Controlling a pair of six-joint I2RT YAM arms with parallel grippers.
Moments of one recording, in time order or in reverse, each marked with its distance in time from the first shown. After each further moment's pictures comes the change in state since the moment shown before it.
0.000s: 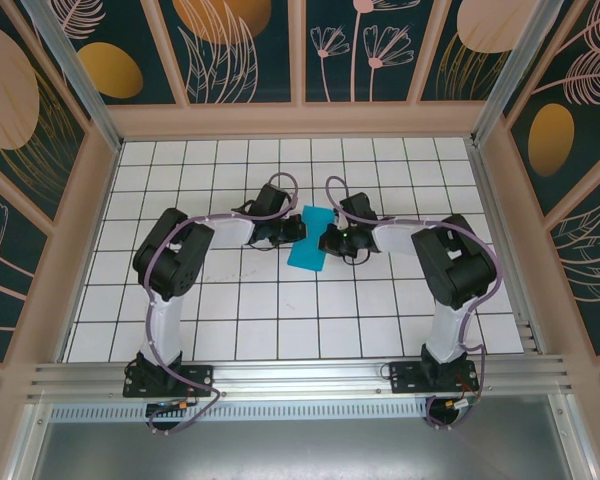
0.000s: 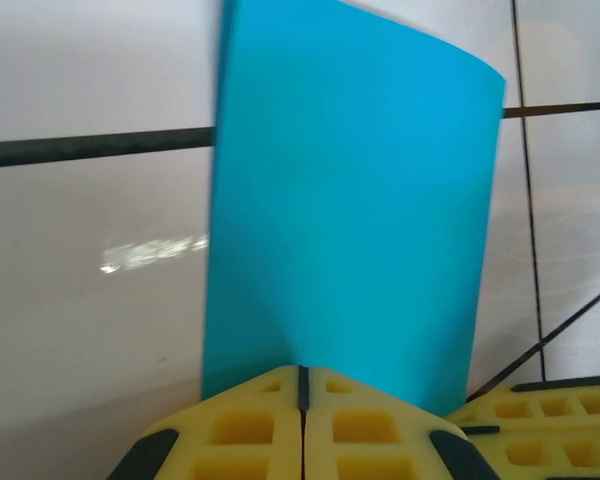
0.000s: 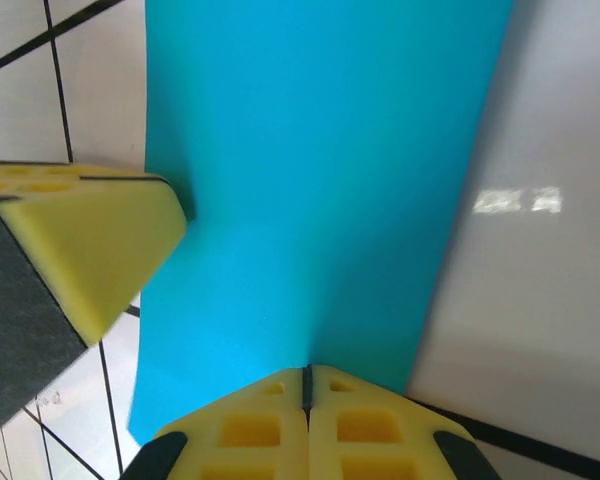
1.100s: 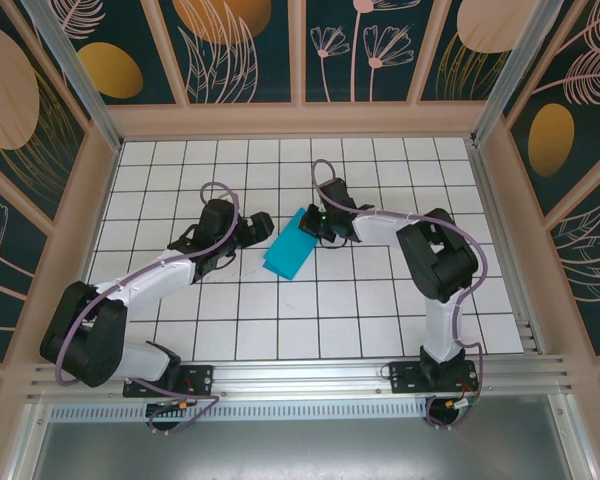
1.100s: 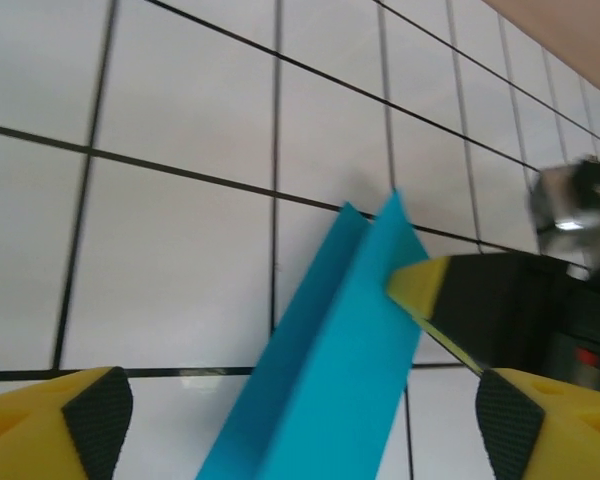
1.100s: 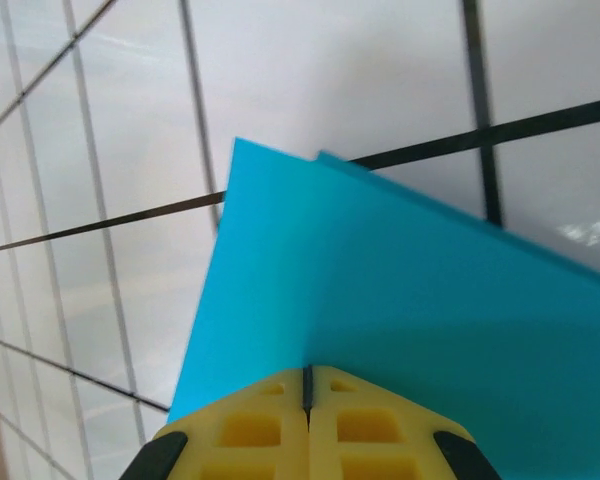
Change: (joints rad) left arm 0.064 -0.671 -0.474 0.048 -0.278 -0.113; right arm 0.072 0.115 0.224 0.010 0.131 0.201
